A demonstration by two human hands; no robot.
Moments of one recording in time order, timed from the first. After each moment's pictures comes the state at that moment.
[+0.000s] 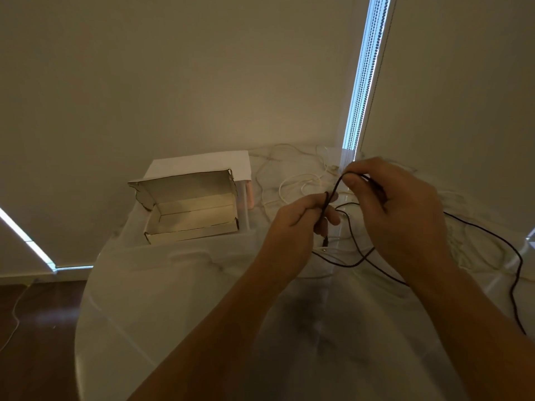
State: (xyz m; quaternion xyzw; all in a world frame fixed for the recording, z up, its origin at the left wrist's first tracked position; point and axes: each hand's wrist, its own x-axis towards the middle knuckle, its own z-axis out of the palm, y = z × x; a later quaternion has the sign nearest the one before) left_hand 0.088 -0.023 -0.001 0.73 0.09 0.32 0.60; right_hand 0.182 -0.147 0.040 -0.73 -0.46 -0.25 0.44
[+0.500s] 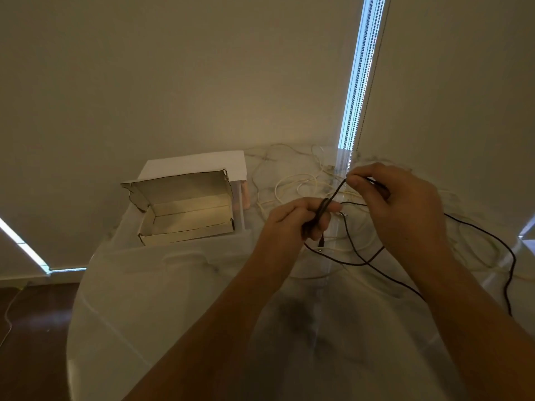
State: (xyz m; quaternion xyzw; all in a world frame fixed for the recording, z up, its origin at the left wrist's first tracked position) left_hand 0.087 -0.020 -0.002 0.62 0.07 0.27 0.73; right_hand 0.207 -0.147 0.031 -0.76 -0.42 -0.21 0.45
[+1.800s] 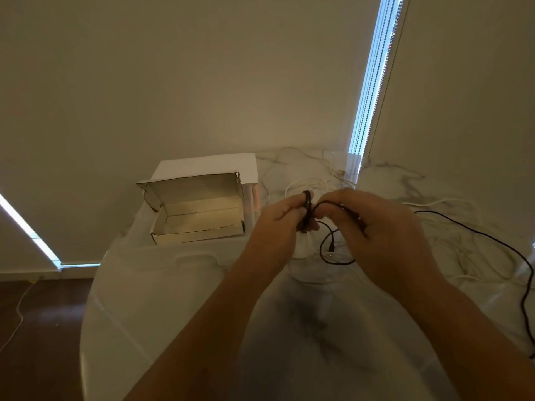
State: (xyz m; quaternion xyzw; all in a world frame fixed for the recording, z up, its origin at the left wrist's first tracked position) left_hand 0.075 -0.002 0.007 0.67 0.15 0.31 0.66; right_hand 0.161 -0.139 0.033 -0.73 -0.54 -0.18 0.39
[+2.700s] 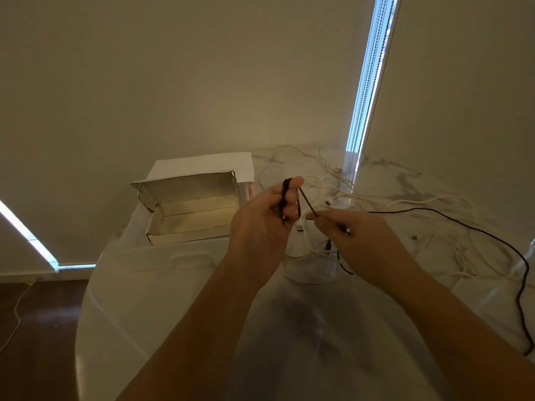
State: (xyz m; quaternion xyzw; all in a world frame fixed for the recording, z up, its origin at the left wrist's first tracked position) left_hand 0.066 0.004 0.016 0.40 0.10 0.30 0.86; right_hand 0.182 -0.124 0.004 -0.81 -0.48 -0.01 0.34
